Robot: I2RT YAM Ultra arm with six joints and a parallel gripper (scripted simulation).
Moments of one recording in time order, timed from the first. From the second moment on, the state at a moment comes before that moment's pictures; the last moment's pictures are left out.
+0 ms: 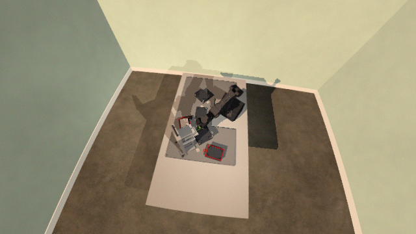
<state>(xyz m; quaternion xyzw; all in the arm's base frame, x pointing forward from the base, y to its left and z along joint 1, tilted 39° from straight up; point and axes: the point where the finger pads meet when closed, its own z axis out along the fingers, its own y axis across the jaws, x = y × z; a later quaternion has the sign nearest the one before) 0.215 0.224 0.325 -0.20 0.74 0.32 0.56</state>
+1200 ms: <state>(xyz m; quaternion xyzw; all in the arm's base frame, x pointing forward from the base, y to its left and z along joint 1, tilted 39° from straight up) 0.230 0.234 0.338 -0.20 0.74 0.32 0.56</state>
